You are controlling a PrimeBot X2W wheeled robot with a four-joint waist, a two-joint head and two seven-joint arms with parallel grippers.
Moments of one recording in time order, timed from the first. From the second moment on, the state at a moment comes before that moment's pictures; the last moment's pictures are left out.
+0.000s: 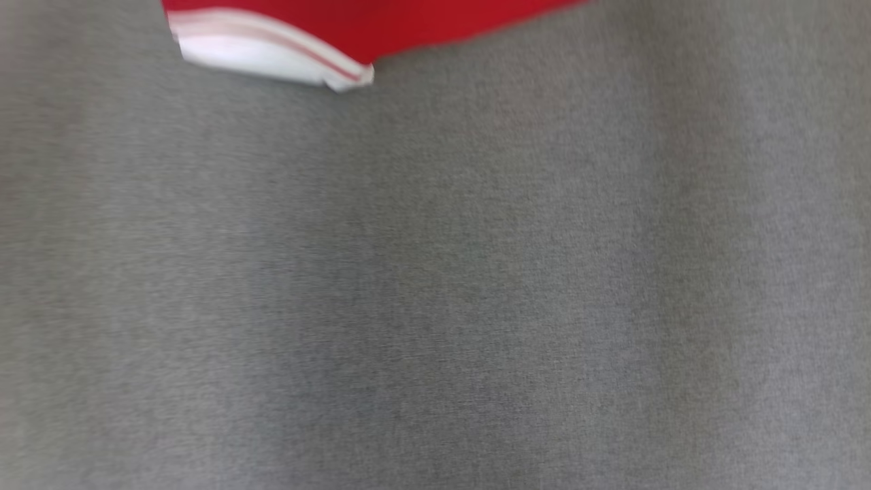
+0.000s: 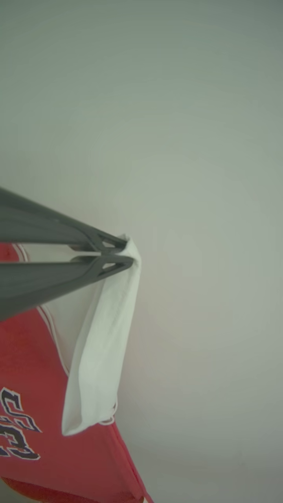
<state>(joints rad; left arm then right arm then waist) -1.65 0.50 -0.67 0.66 -0.69 -0.12 0.01 -1.71 -0.27 0.54 1.17 0.83 0.13 -0.14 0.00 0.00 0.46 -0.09</state>
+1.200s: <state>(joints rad) -1.51 0.41 -0.55 0.64 -0.71 -0.13 -0.26 -1.48 -0.33 0.38 0.79 0.66 0.13 -0.26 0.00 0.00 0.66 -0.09</state>
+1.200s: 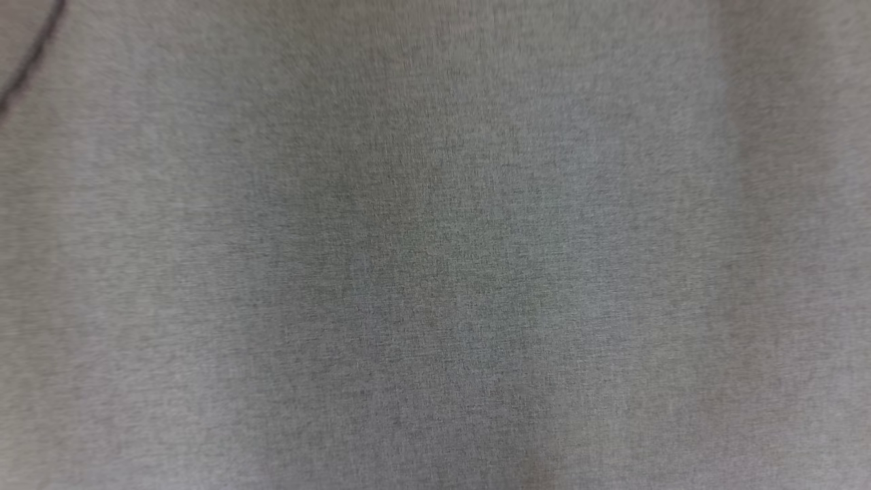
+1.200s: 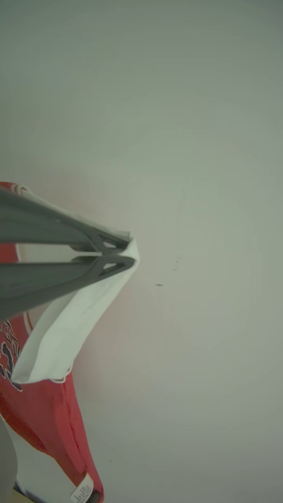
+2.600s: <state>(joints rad) 0.04 0.21 -0.22 0.03 -0.63 -0.03 -0.26 -0.19 -0.39 0.34 0.33 0.81 0.13 -0.20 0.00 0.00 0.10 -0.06</state>
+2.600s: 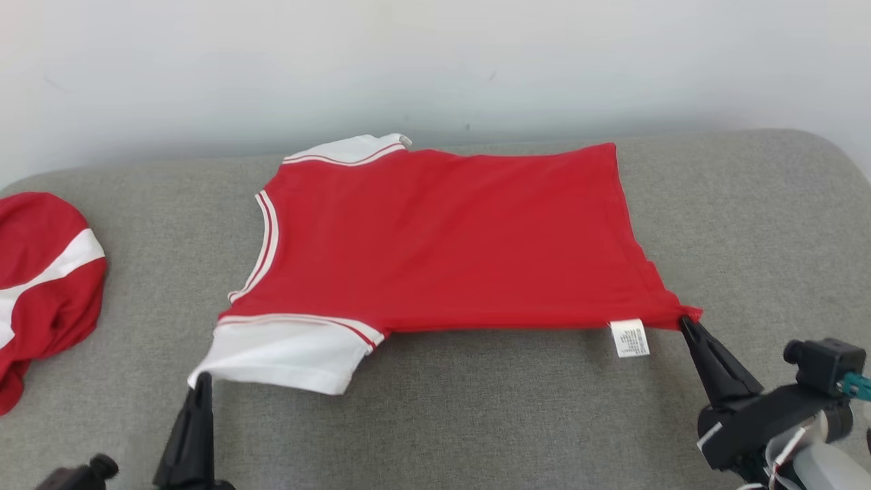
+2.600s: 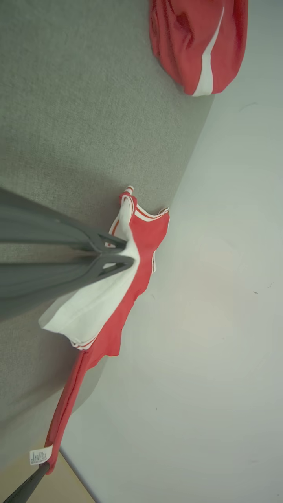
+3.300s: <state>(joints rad) 0.19 0.23 -0.30 -0.01 -0.65 -0.03 -0.15 0.02 -0.38 0.18 0.21 0.74 0.13 -0.02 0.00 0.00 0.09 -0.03</state>
